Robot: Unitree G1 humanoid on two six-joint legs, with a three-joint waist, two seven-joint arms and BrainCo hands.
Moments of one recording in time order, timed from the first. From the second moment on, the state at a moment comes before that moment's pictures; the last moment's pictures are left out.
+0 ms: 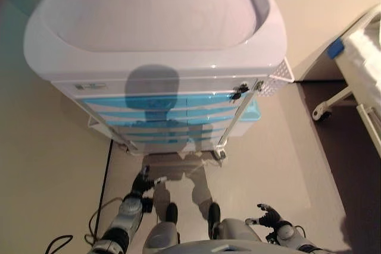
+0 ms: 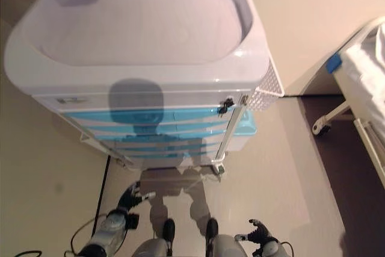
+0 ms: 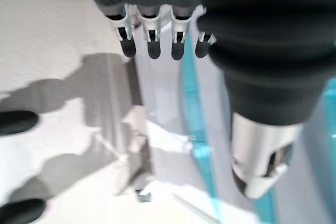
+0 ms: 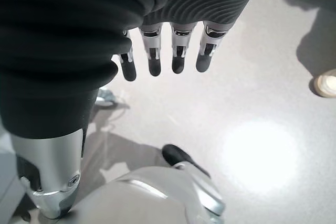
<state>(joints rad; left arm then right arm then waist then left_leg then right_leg) -0.12 0.24 -0.21 0.86 -0.25 -0.20 0.14 -0.09 -0.27 0.31 1.22 -0.12 -0.13 -0.12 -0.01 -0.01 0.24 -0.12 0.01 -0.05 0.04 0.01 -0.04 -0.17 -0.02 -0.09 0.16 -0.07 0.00</state>
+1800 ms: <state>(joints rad) -0.56 0.20 -0.14 0.49 -1.25 -0.30 -0.02 -0.20 -0.35 0.34 1.16 -0.12 -0.13 -0.10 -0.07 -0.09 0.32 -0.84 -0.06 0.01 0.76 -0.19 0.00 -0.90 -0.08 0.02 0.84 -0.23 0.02</state>
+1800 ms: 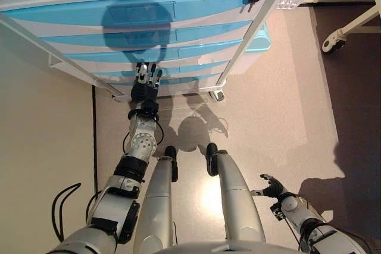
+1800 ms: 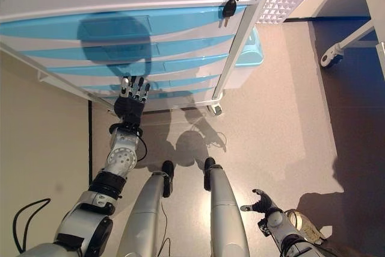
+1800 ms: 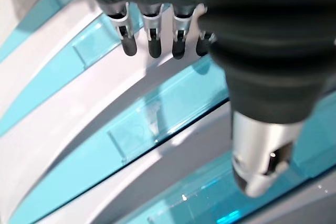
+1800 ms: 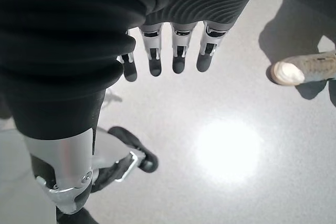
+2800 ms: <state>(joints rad) -0.57 0.20 -0.21 0.45 -1.37 -0.27 0.00 -0.21 -0.35 0.38 1.16 -0.13 -0.13 -0.07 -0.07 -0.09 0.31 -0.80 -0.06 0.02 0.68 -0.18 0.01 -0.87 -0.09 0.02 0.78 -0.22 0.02</state>
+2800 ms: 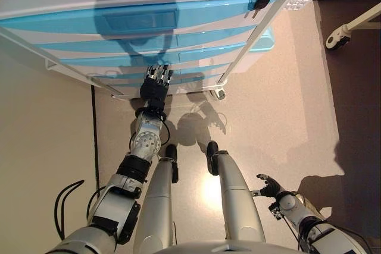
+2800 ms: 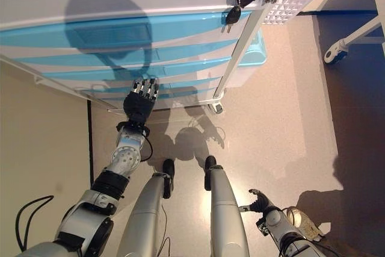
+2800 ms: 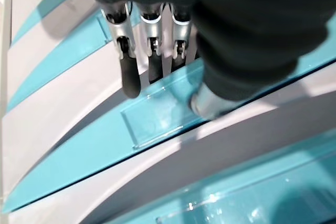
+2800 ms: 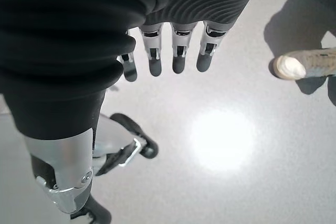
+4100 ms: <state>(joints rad) -0.26 0.13 -0.14 0.45 -1.41 -0.22 -0.03 -0.22 -0.34 0.40 1.21 -0.19 -0.13 -0.06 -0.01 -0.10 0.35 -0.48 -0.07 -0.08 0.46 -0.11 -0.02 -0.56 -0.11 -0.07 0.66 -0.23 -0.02</state>
